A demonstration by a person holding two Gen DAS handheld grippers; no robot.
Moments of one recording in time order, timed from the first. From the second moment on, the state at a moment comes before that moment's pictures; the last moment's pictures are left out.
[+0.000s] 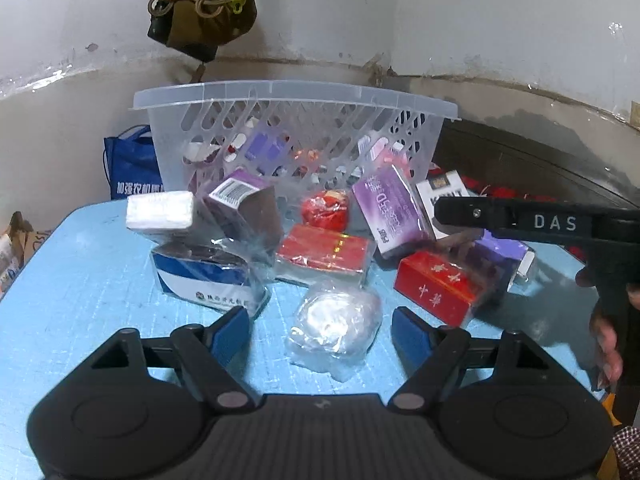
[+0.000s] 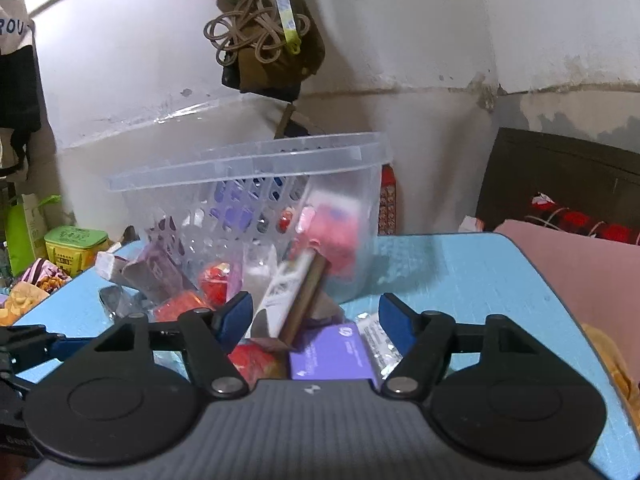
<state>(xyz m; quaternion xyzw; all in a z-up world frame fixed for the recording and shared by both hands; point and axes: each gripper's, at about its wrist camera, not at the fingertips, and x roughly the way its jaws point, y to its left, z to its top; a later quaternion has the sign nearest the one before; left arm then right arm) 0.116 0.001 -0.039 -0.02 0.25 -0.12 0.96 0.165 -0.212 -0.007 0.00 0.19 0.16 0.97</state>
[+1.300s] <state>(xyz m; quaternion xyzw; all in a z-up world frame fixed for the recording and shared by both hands) 0.084 0.036 -0.016 -0.03 0.17 -0.11 0.98 0.132 -0.220 0.008 0.03 0.12 0.20 0.97</state>
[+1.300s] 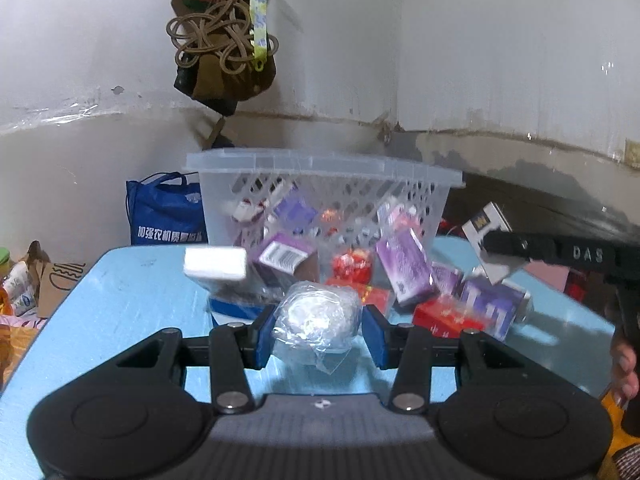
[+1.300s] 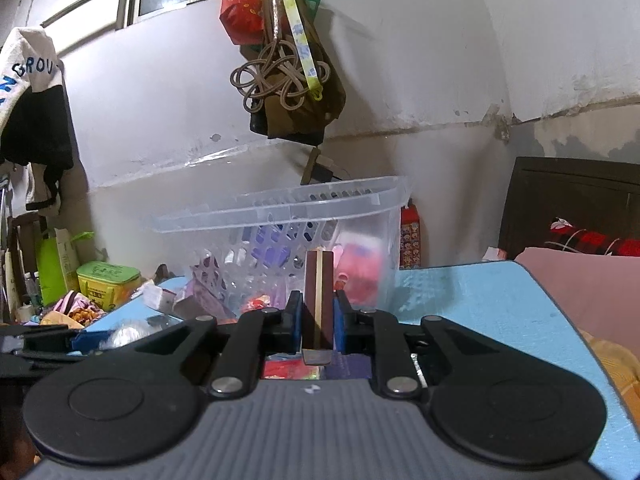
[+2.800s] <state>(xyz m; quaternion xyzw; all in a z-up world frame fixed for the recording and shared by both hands) 0.160 0.067 -0.007 -0.01 0.24 -0.09 0.97 0.134 -0.231 -0.009 0.00 0.18 0.18 0.97</state>
